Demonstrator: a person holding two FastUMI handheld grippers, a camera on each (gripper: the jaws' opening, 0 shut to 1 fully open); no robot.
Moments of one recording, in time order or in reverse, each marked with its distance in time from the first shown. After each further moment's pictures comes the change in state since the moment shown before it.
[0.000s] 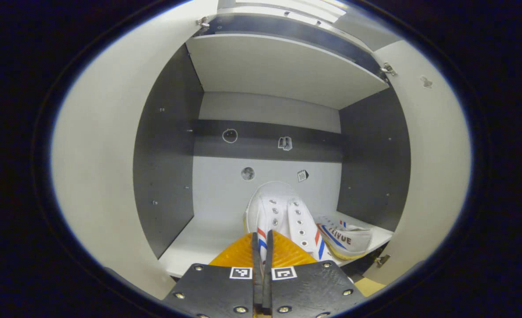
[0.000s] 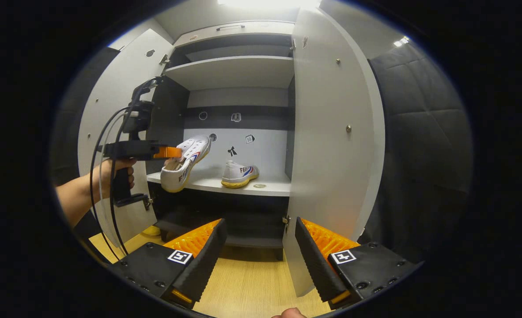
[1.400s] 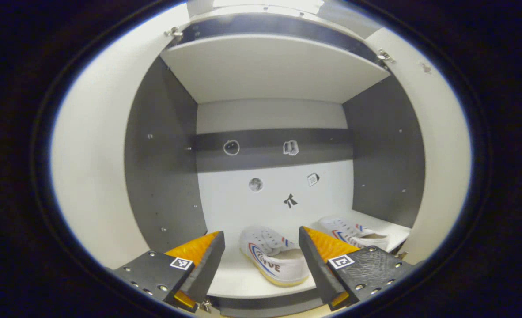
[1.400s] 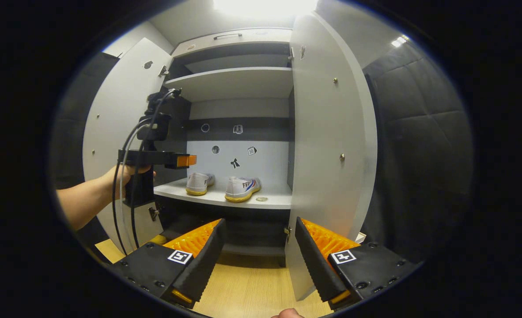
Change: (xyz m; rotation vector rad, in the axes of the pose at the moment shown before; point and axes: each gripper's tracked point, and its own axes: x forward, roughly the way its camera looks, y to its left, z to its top) left arm -0.021 -0.010 0.041 0.124 -0.016 0.034; right arm -0.017 0.003 0.038 0.016 -0.062 0.039
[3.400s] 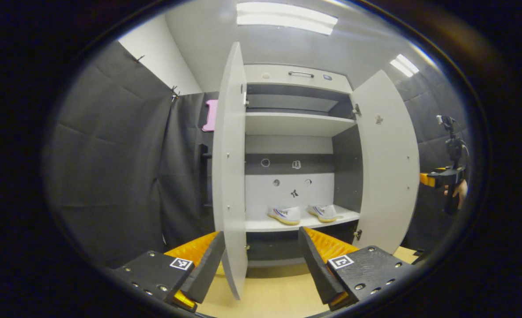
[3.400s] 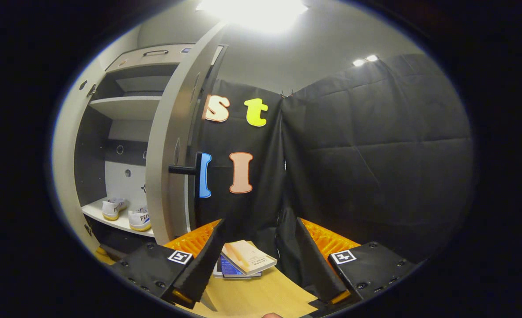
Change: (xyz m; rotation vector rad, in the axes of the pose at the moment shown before) left arm -0.350 0.069 0.014 -0.057 -0.043 0.134; right arm -0.037 -0.190 0.101 -0.041 -0.064 -0.475
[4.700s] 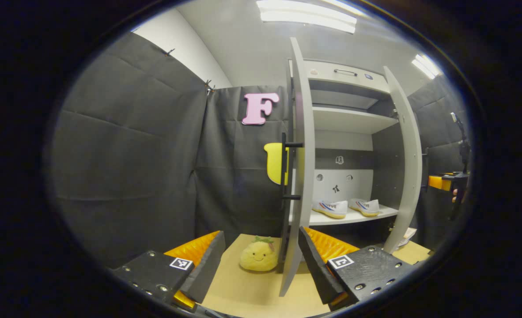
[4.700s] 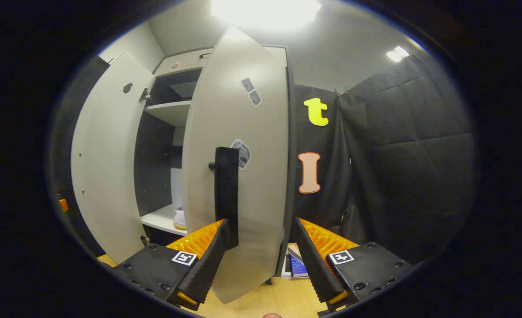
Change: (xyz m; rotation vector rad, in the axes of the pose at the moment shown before) left arm -0.020 0.120 -0.021 -0.024 0.038 0.212; right arm -0.049 0.178 0.012 0.051 -0.026 0.387
